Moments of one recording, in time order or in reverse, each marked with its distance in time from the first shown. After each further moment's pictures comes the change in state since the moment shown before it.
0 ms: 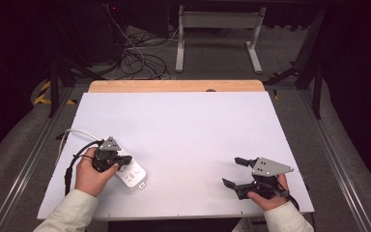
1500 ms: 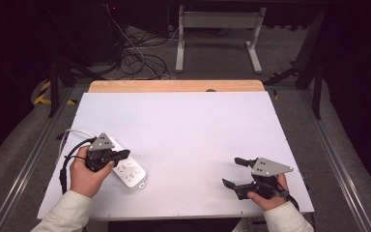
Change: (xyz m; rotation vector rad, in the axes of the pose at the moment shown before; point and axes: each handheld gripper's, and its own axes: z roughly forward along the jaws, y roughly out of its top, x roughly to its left) left arm -0.007 0.007 -0.028 -0.144 0.021 0.015; right arm 0.000 -0.001 0.001 0.007 0.002 -0.002
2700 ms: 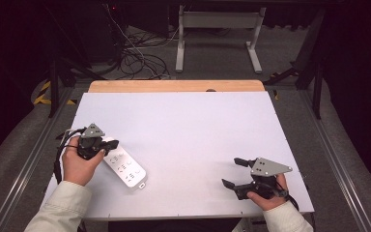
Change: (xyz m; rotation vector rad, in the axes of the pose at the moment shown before) left arm 0.044 -0.002 0.001 0.044 0.097 -0.069; right arm -0.001 -0.001 0.002 0.004 0.001 0.003
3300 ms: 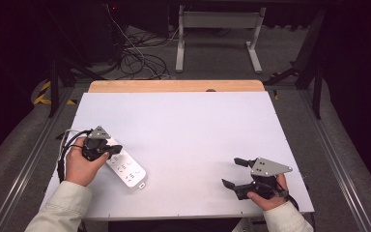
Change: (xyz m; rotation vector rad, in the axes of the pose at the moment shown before) left arm -0.004 0.000 0.011 0.091 -0.051 0.033; right arm 0.000 0.000 0.000 0.002 0.000 -0.001
